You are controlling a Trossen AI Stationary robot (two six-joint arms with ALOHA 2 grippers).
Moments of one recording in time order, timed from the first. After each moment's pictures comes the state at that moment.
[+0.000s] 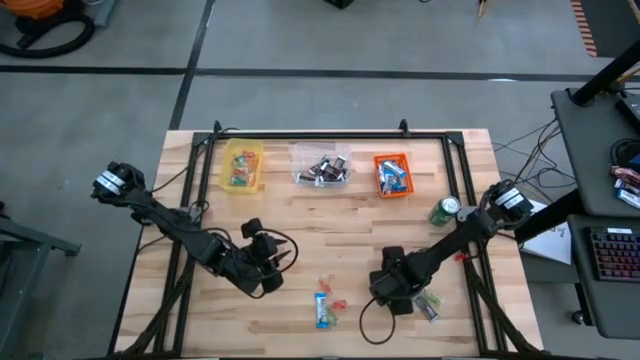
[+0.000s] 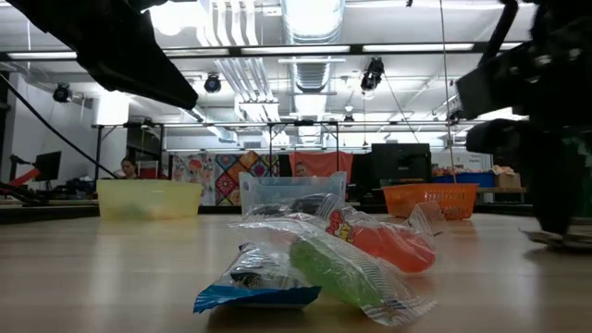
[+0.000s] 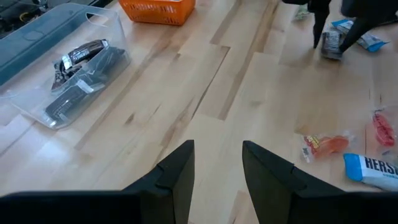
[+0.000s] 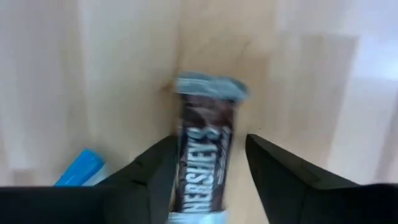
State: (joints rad) left arm -0.59 1.41 0.79 -0.27 -0.80 -0.68; right arm 0.52 1.81 1.05 -0.71 0.05 0.46
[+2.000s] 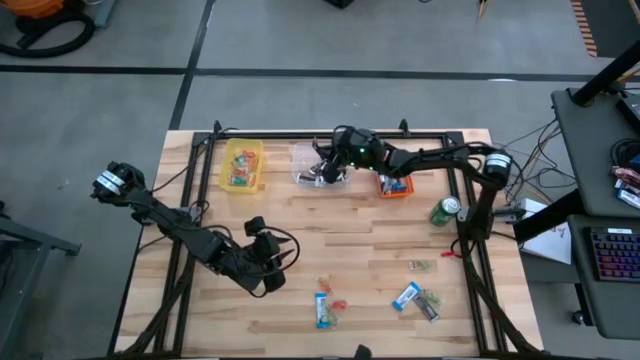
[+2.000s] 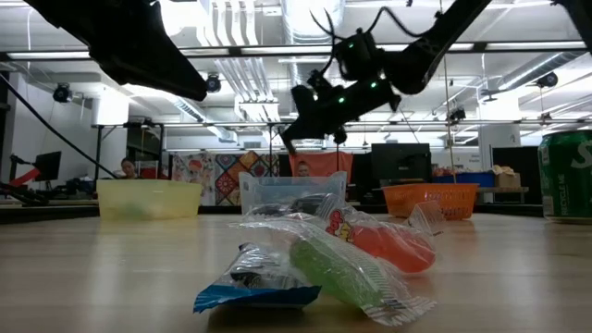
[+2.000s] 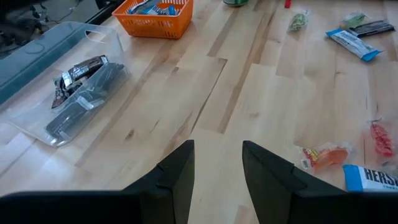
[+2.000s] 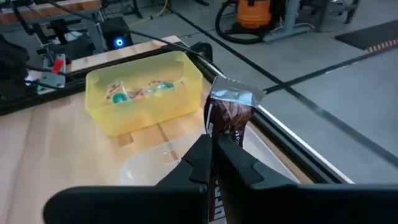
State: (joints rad) left arm -0.57 1.41 0.80 -0.22 -0.81 -0.60; right arm -0.42 1.83 1.07 0.48 -0.01 0.07
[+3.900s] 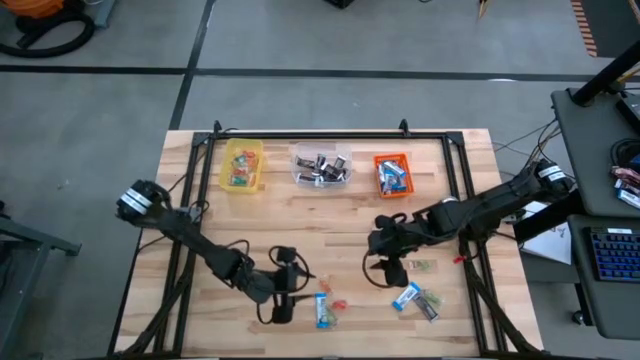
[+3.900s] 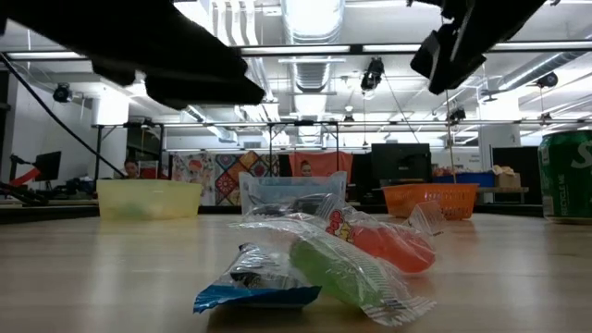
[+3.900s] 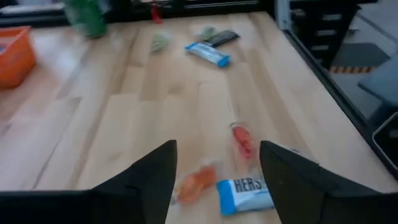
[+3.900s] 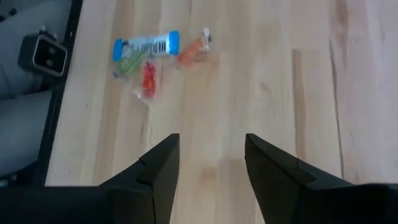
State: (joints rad) left arm -0.59 1.70 0.79 0.43 -0.49 -0.24; right arm 0.31 1.38 0.99 -0.52 -0.06 0.31
